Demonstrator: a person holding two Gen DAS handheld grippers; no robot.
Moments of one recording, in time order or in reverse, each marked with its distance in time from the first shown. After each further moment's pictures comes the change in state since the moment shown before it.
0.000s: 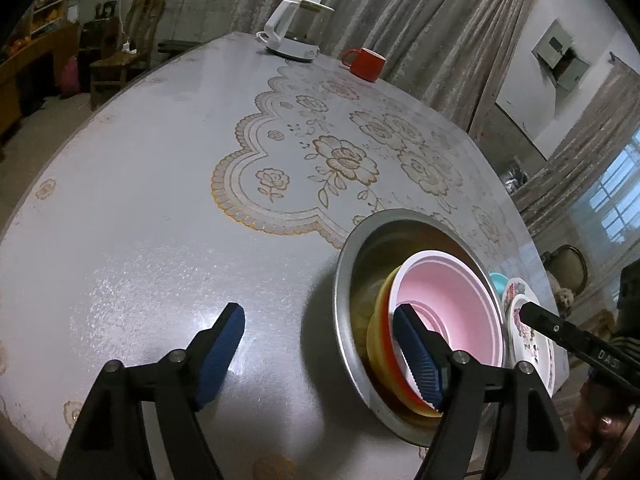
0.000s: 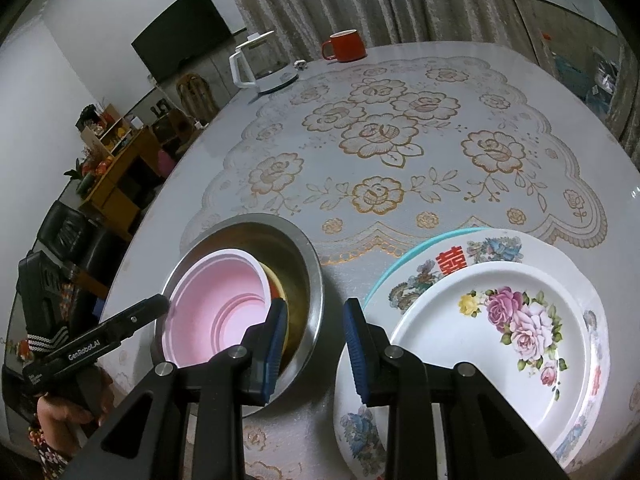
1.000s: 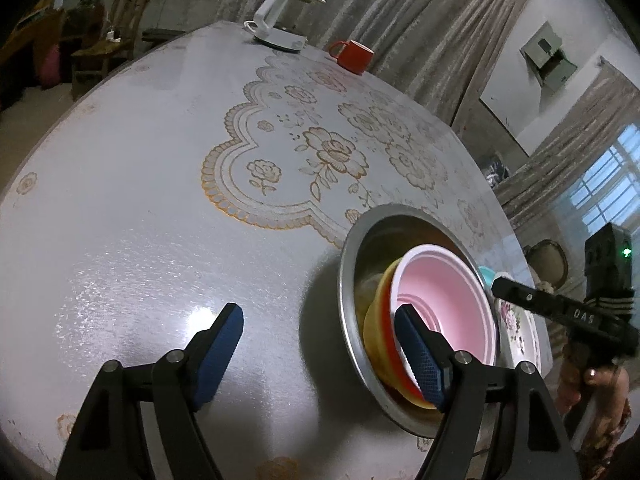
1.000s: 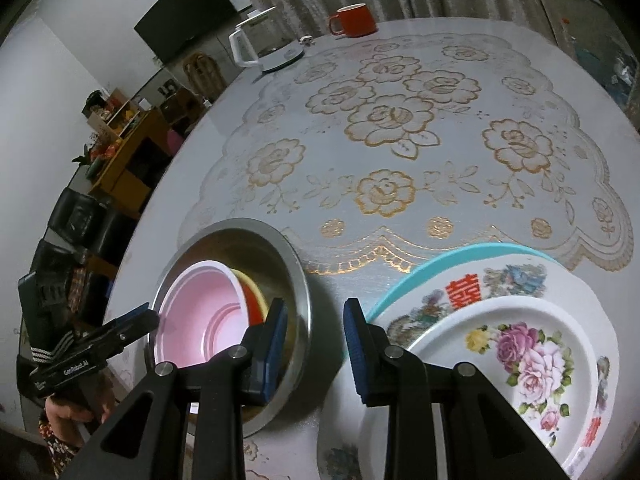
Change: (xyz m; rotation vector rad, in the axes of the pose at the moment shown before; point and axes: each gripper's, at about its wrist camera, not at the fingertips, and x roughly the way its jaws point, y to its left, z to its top) left arm 0.001 0.014 0.001 -0.009 0.032 -0.089; right arm 0.029 -0.014 0.027 -0.011 0.107 0.061
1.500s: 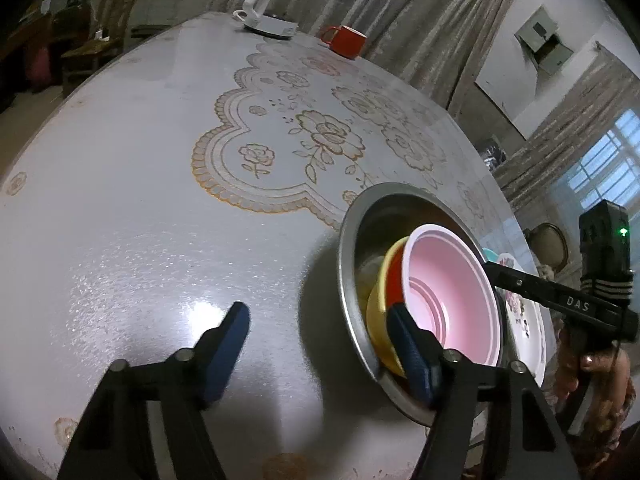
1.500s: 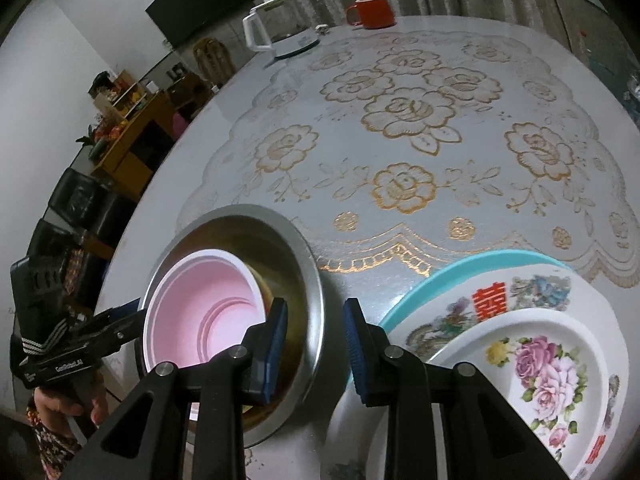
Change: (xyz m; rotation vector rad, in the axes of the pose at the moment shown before) left arm 0.010 -0.003 -0.004 0.047 0.053 -0.005; right arm 0.018 0.008 0.001 -0.062 0.036 0.002
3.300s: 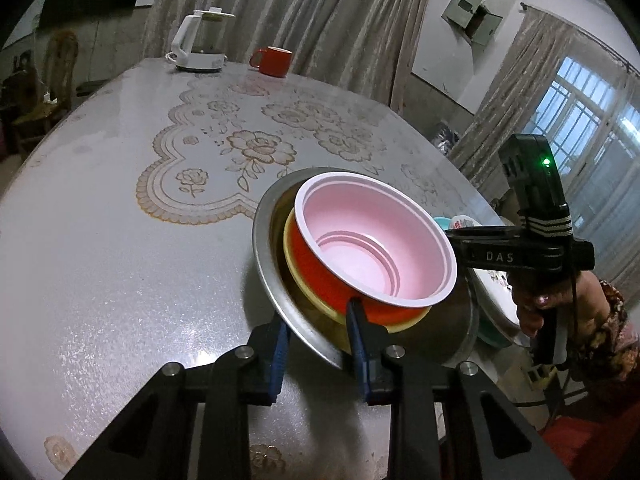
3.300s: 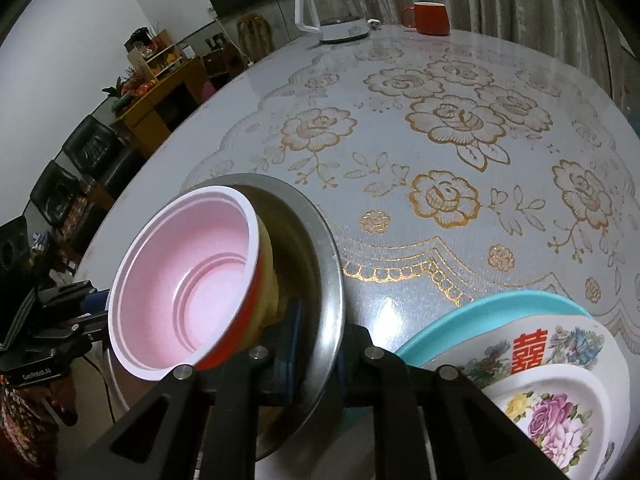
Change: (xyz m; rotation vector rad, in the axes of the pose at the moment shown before) left arm -0.011 -0.030 -0.028 0.227 -0.090 -0.089; right arm 0.033 0.013 -0.001 -0.211 0.014 0.006
